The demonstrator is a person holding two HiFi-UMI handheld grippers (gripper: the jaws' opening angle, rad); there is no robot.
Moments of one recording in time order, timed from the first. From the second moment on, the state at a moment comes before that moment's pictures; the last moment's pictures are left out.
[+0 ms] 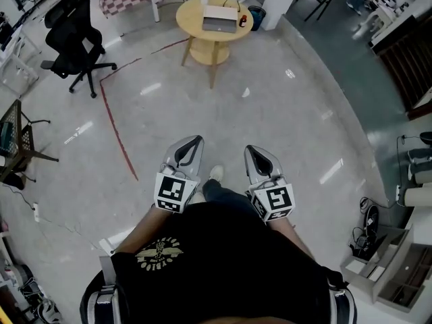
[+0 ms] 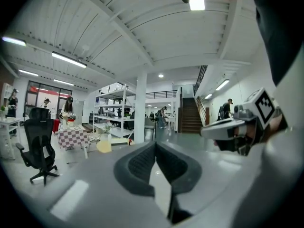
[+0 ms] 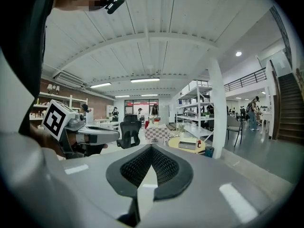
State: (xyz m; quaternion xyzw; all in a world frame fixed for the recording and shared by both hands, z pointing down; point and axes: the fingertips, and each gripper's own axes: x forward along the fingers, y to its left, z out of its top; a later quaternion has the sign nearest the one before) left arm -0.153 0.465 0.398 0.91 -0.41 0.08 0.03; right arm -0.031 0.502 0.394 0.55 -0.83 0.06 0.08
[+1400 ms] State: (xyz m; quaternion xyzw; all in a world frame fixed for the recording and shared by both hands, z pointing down) left arm -0.054 0.230 0.395 0.89 -0.45 0.08 0.03; right arm 0.069 0.260 0.412 0.51 -0.85 0.08 0.08
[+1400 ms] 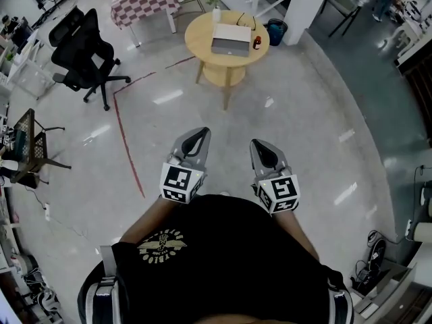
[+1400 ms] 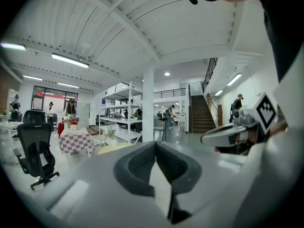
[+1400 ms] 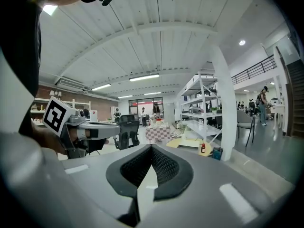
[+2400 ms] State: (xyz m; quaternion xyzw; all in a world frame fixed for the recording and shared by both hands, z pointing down) left arm -0.035 0.205 0.407 0.89 -0.44 0.10 0.05; right arm 0.083 0.240 0.408 0.52 -0.85 0.08 0.06
